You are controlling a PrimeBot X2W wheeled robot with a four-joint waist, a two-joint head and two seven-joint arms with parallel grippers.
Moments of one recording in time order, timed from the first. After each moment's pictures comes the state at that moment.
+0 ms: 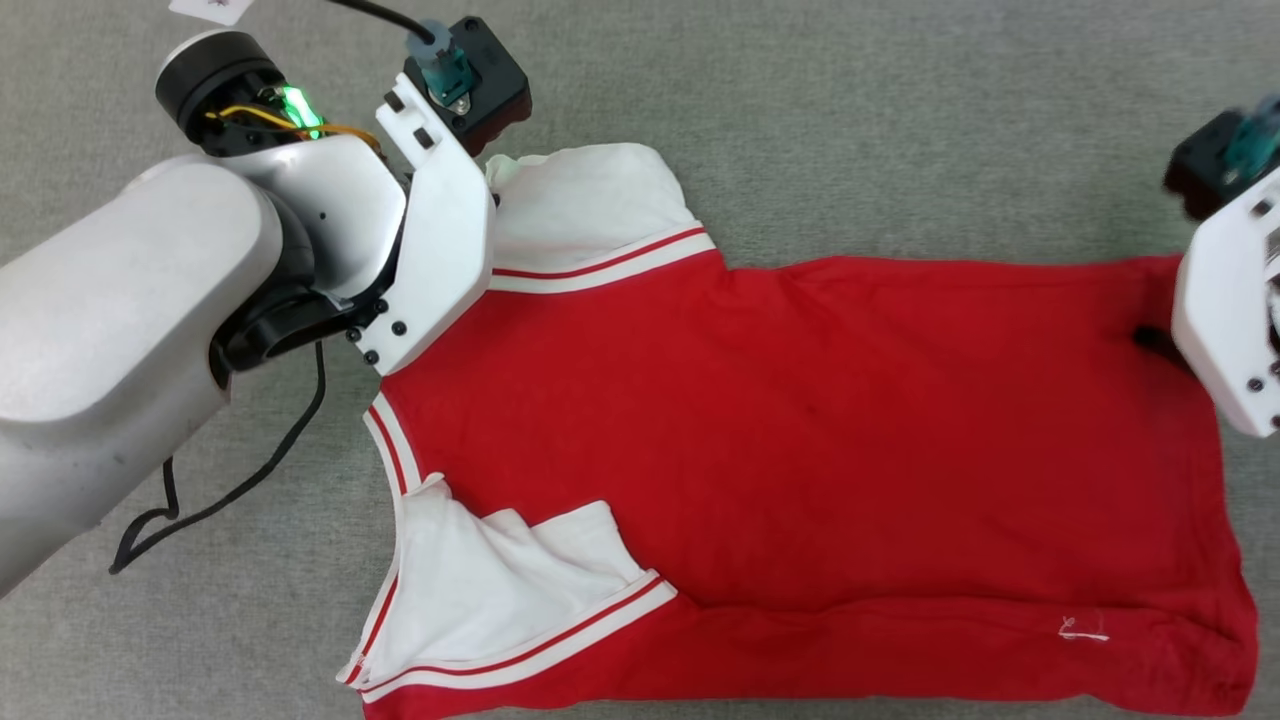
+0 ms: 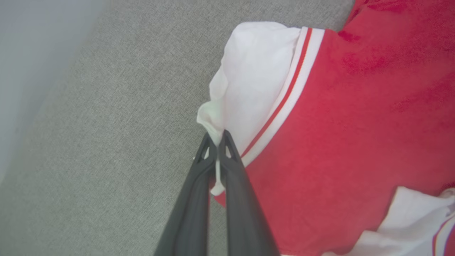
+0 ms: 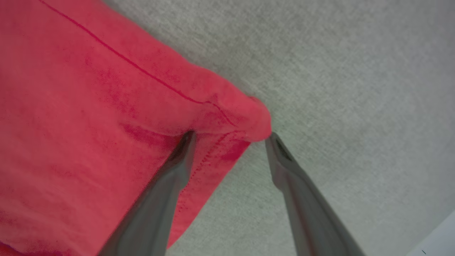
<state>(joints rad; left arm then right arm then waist) -1.28 0.74 -1.16 0.11 -0.92 -0.13 0.72 -0.90 -0.85 0.74 0.16 0.74 0.13 0.98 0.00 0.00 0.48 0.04</state>
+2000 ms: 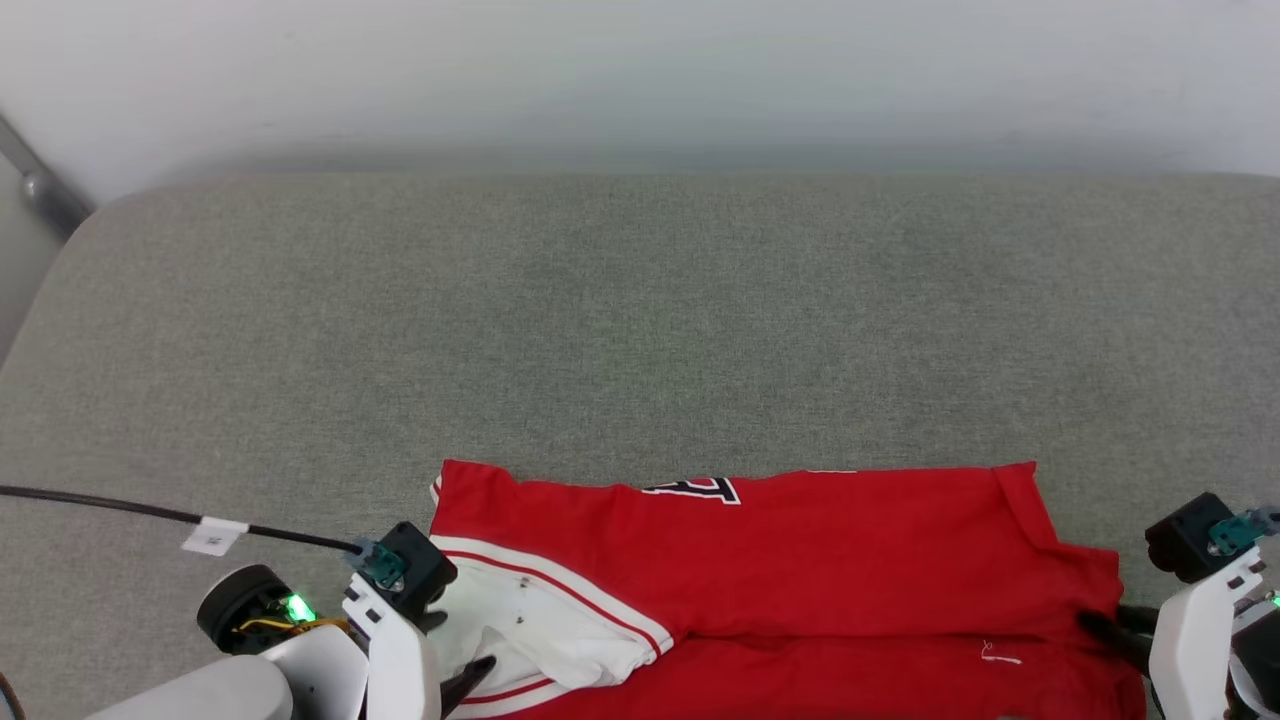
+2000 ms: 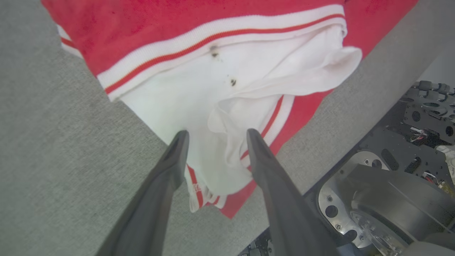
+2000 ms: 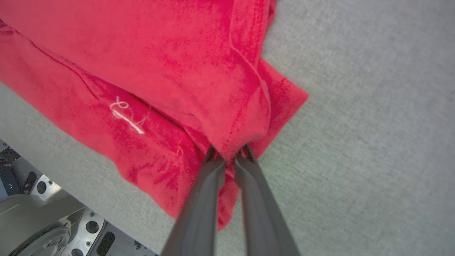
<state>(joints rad) -0.60 0.90 -1.25 -0.03 -0.99 0.03 0.38 -0.34 -0.89 0.84 0.25 0.88 0.13 0.33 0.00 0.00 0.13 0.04</state>
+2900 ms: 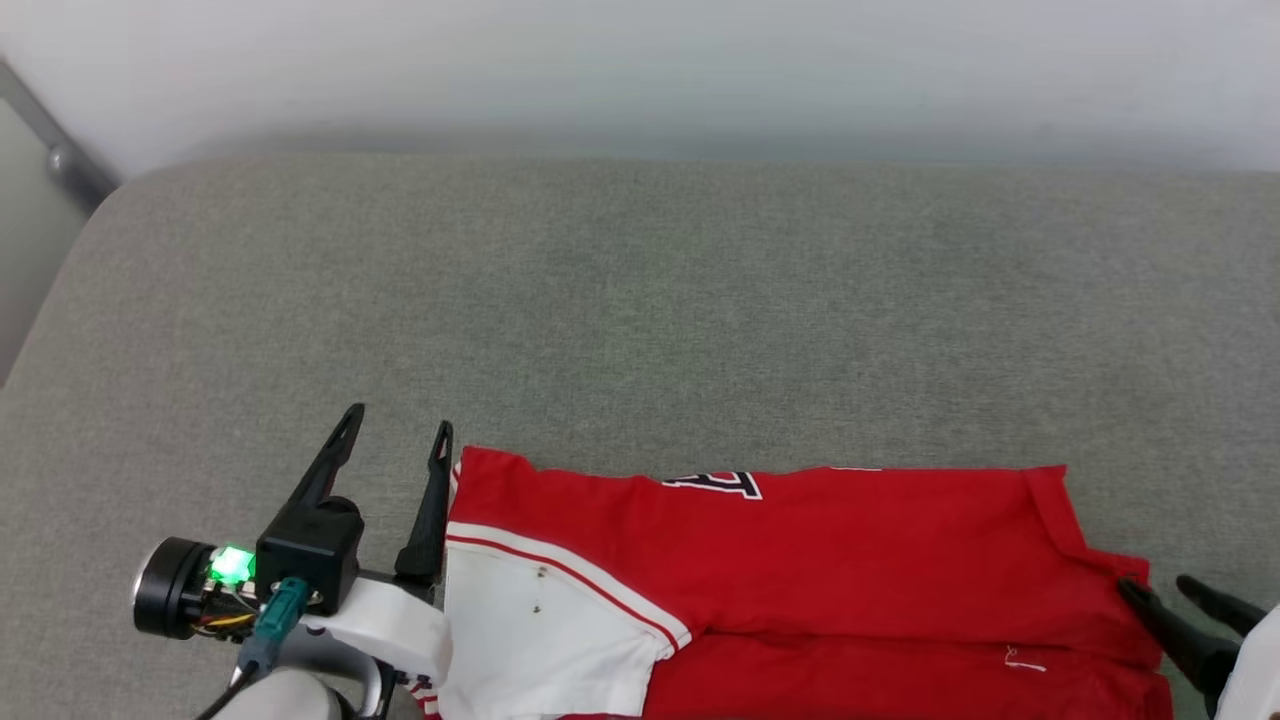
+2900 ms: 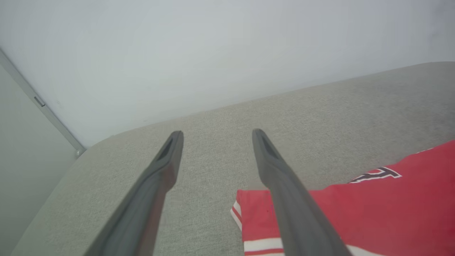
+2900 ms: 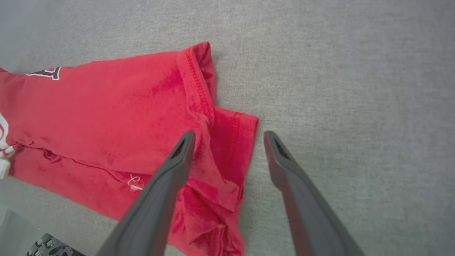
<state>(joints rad) -0.37 0.76 -0.90 -0.11 -0.72 0.59 -0.26 0.01 -0.66 0.17 0.13 0.89 0.13 0.34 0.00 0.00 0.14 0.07</state>
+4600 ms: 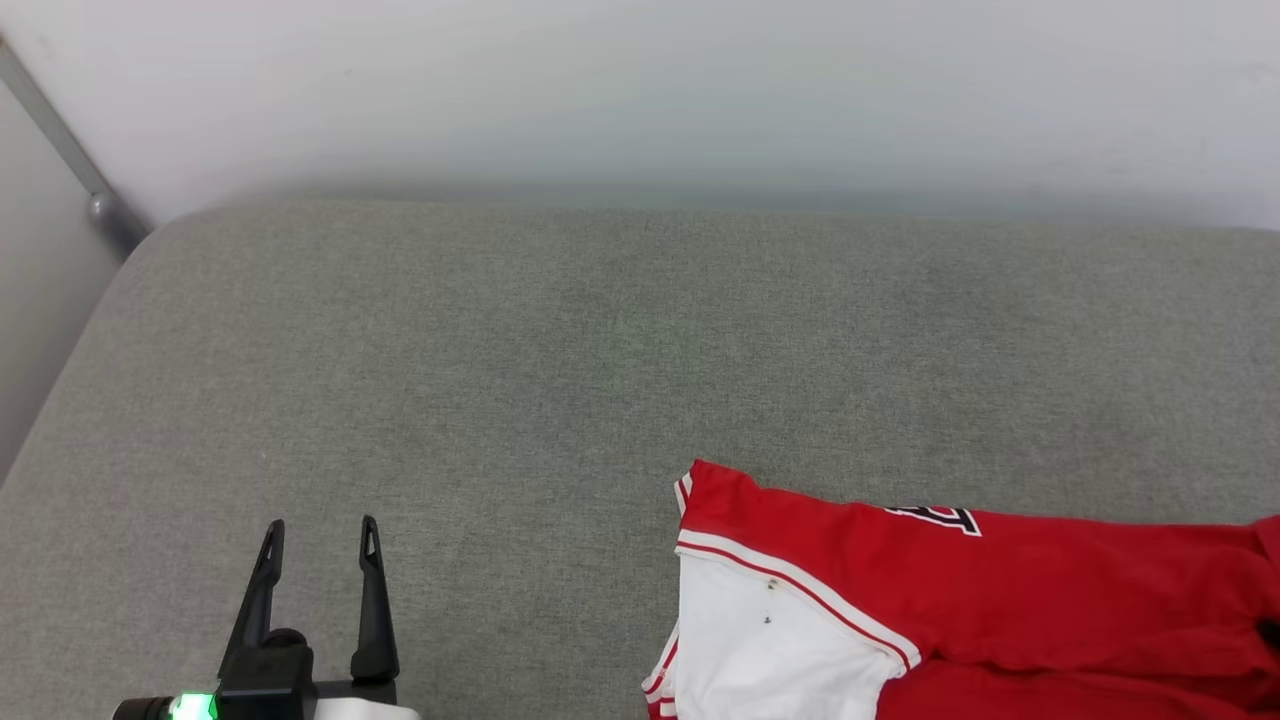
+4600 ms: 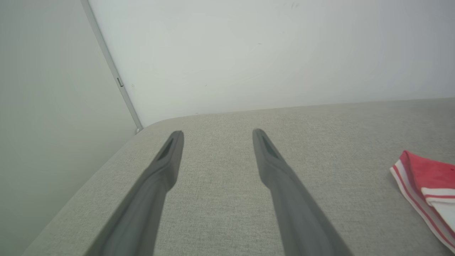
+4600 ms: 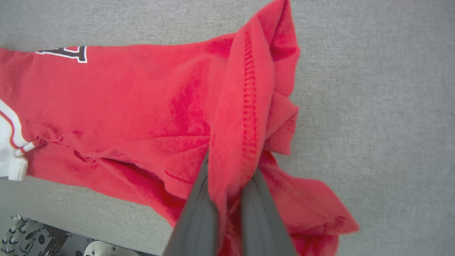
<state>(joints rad) 0.12 0.21 -0.15 -0.04 -0.11 0.24 -0.26 -0.01 -0.83 0.20 0.29 1.01 0.13 0.47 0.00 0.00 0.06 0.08</state>
